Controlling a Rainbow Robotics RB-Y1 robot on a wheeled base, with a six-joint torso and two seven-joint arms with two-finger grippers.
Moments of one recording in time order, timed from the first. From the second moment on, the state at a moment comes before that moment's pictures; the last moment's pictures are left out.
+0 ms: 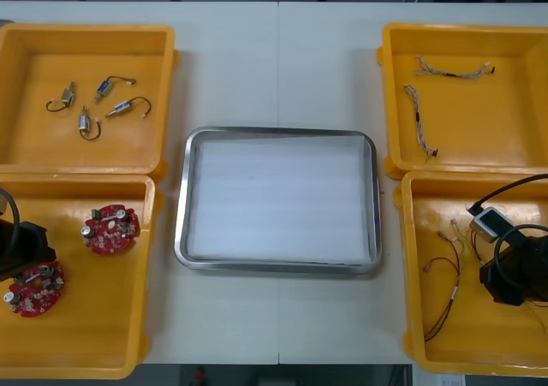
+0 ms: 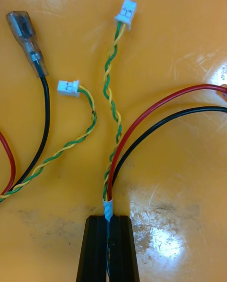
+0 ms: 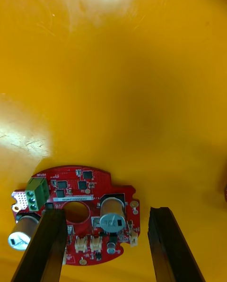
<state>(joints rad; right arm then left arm) 0.12 -0.85 0.06 -1.96 -0.74 1.26 1.85 0.08 0.98 0.02 -1.94 0.91 1.40 -0.80</state>
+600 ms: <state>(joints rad) 0.08 -0.84 -0.10 -2.09 -0.77 1.55 1.85 0.08 0.99 -0.03 -1.91 0.93 1.37 -0.80</state>
